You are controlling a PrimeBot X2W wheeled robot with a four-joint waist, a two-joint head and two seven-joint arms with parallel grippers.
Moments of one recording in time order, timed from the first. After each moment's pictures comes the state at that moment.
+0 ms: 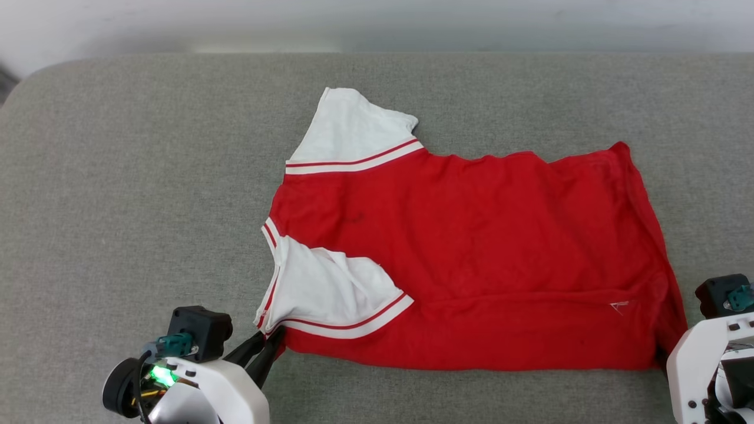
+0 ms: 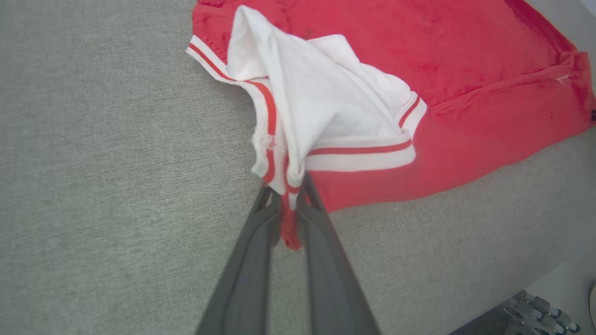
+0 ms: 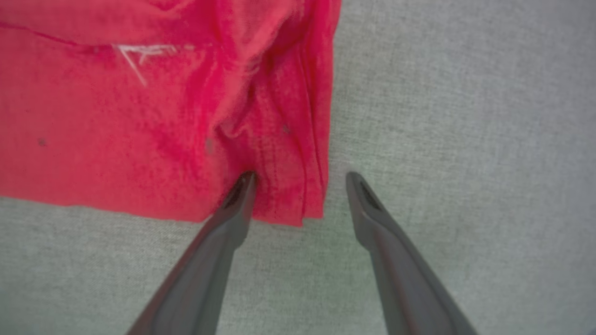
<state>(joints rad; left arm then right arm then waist) -0.12 0.72 -0.64 -0.30 -0.77 0.32 0.25 -0.02 -0.31 -0.07 -0.06 0.16 0.13 0.85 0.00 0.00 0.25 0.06</state>
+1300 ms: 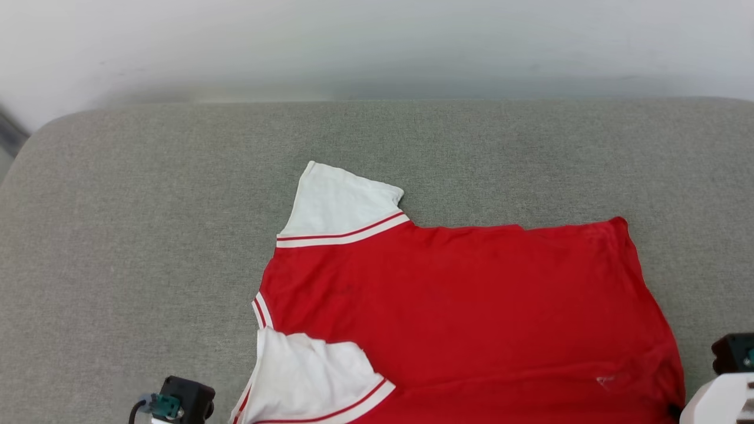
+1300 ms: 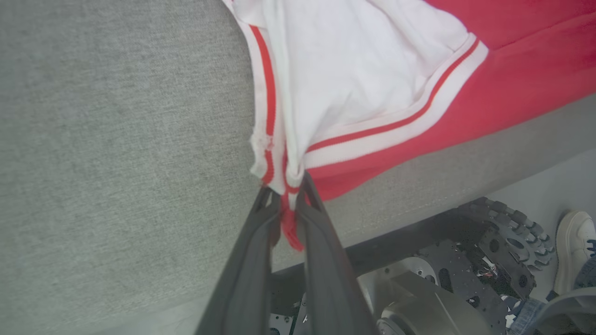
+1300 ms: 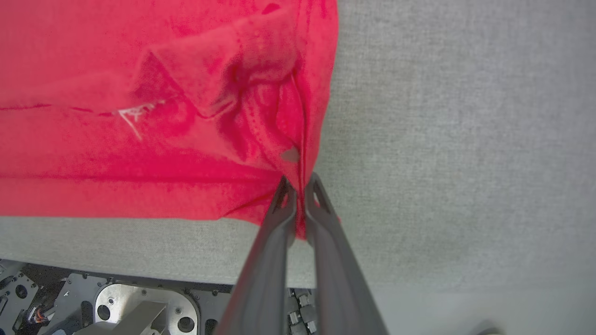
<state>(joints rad) 0.05 0.84 -0.67 -0.32 -0.89 0.35 0.37 0.15 -0.25 -0.16 -0.16 0.29 0.13 0.90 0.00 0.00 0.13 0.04</state>
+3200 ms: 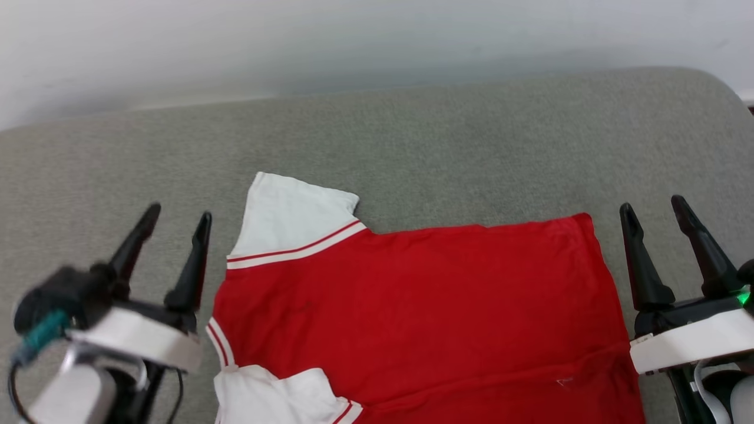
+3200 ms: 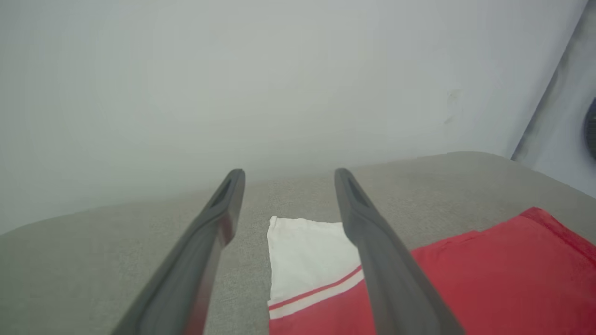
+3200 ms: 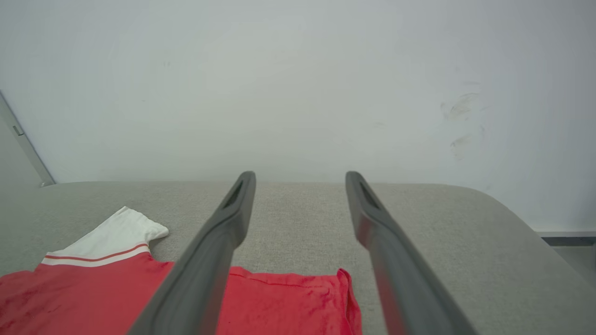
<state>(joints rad) -0.13 0.56 -0.29 -0.09 -0.58 0.07 -0.23 -0.07 -0.18 -0.01 -0.18 0.28 0.13 -0.03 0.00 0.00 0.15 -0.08</state>
